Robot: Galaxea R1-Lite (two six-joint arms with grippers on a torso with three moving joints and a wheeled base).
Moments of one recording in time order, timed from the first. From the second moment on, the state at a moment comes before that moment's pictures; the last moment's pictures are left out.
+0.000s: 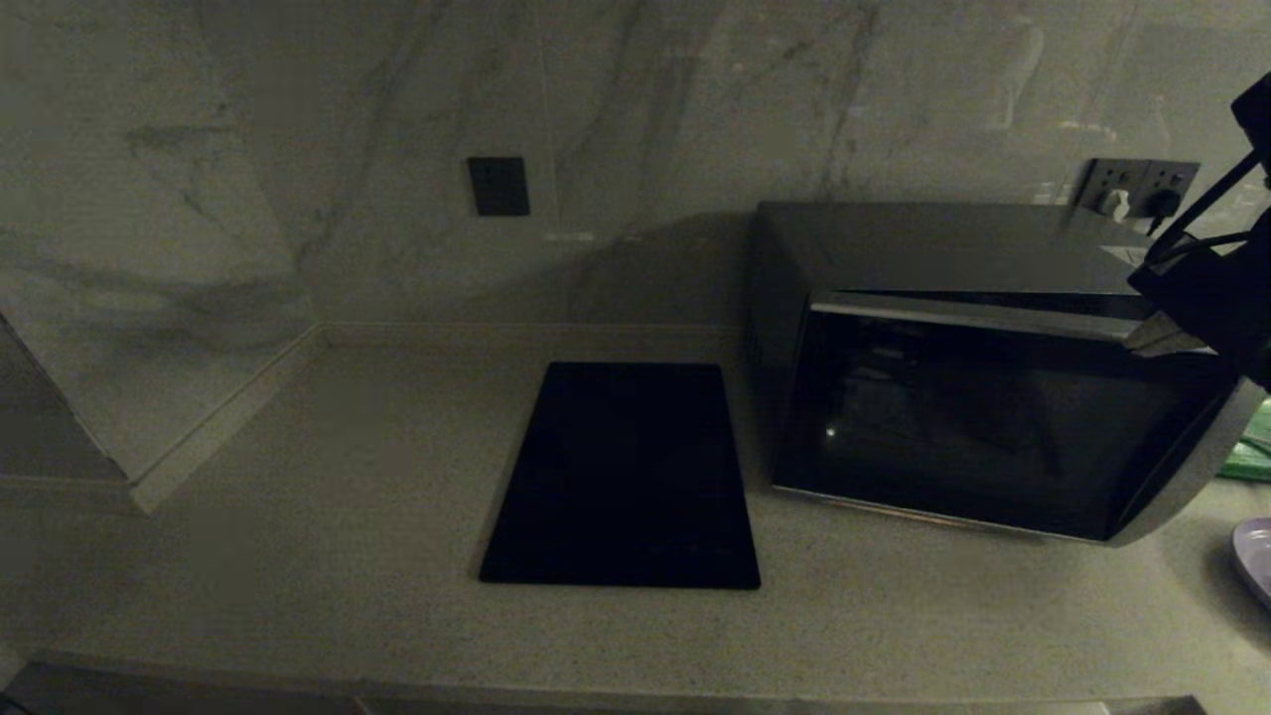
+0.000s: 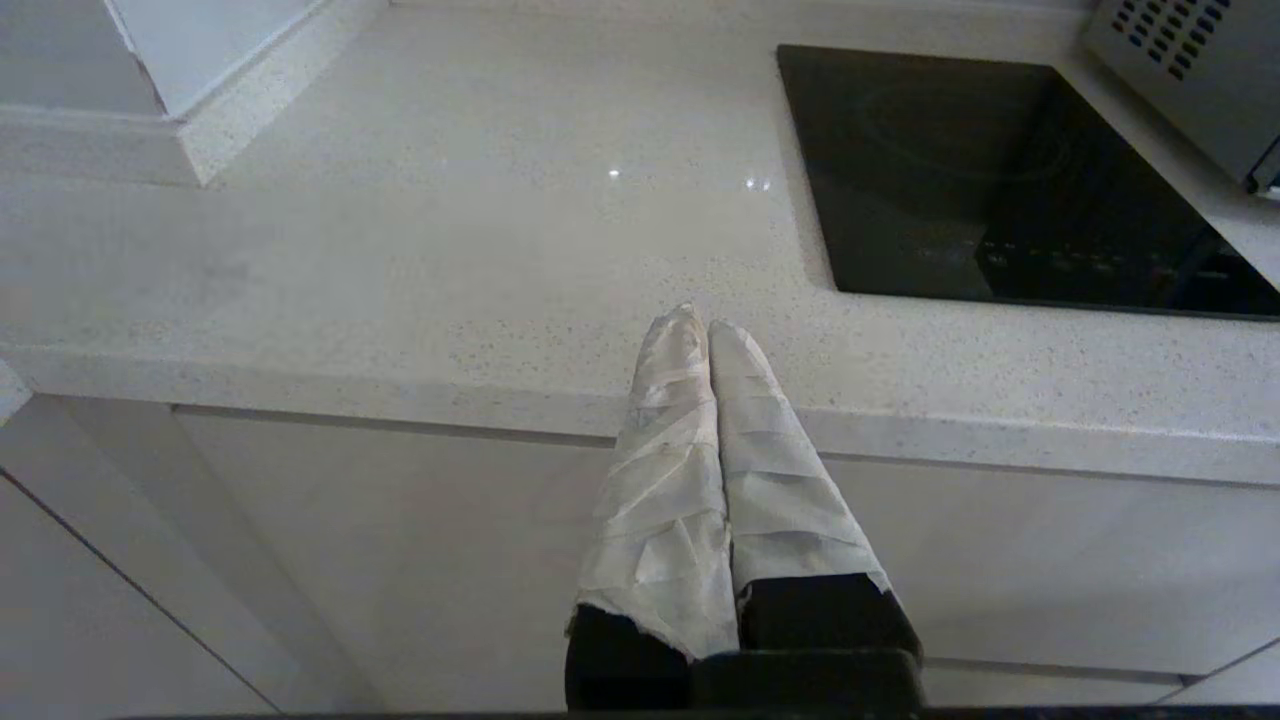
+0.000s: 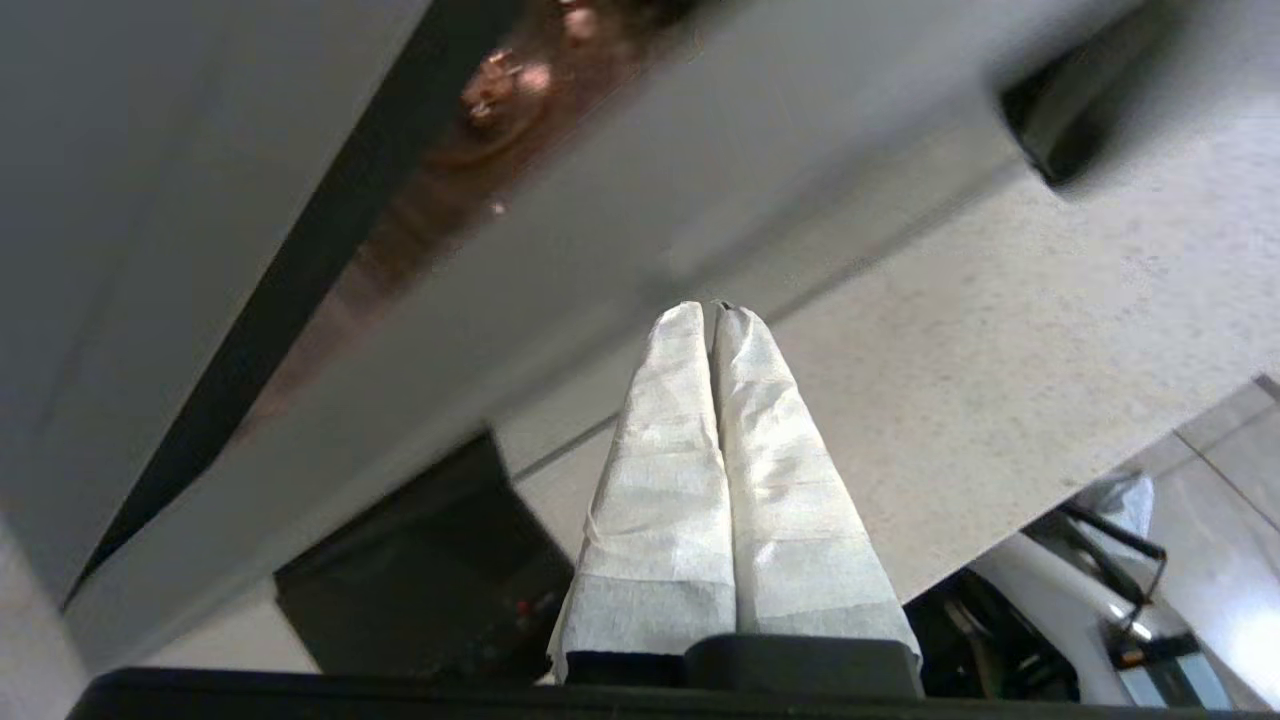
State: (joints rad) left arm 0.00 0.00 0.00 -0.01 0.02 -0.07; right arm -0.06 1.77 -1.85 0.91 -0.15 0.90
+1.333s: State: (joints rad) left arm 0.00 0.00 0.00 -0.01 0.02 -0.07; right arm -0.08 1.77 -1.85 0.86 -0.15 0.90
